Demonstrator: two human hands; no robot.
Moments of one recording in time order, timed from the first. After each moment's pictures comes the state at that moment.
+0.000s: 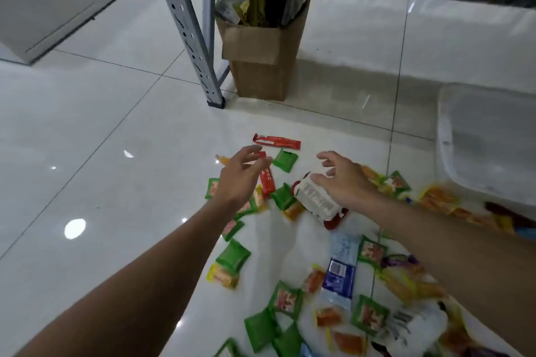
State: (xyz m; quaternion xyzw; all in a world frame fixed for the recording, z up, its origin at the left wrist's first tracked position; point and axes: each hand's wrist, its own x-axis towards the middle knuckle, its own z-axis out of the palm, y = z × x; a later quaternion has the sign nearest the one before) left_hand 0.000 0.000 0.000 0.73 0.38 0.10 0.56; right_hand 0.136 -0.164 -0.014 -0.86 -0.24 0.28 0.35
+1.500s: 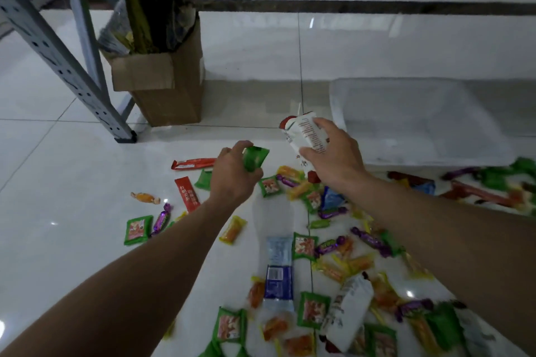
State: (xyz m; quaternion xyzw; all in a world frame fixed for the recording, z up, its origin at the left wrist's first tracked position) left_hand 0.111 -0.094 -0.009 0.91 0.22 0.08 0.34; right_hand 0.182 -0.272 0.037 -0.91 -0.10 0.06 0.40
